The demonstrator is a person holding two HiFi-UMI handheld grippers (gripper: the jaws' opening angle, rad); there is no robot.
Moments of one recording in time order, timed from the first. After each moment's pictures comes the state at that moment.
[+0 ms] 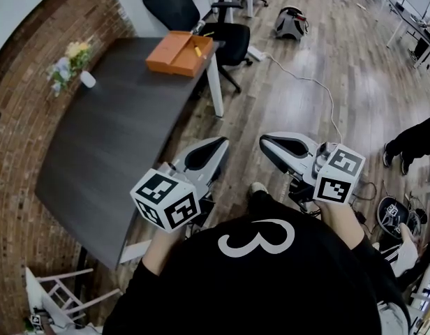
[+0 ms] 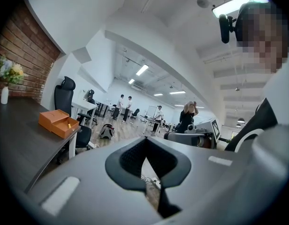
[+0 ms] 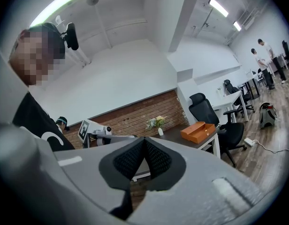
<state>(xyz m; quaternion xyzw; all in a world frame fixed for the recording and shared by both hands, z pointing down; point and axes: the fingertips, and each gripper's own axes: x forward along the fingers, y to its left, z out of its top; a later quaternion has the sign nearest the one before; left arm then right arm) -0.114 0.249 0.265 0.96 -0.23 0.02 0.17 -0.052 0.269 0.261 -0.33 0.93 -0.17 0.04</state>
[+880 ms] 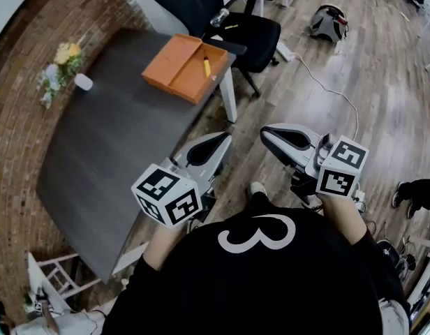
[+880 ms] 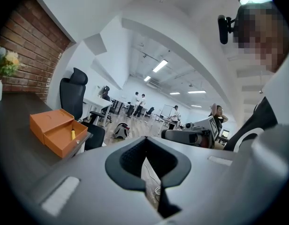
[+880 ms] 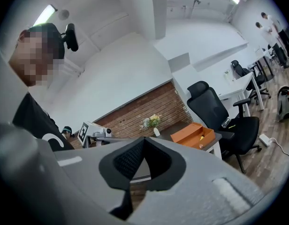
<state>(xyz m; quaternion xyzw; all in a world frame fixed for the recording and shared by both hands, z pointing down) -0.038 0.014 0.287 0.93 -0.31 0.04 0.21 0.021 0.016 0.278 -0.24 0.94 -0.23 0.03</state>
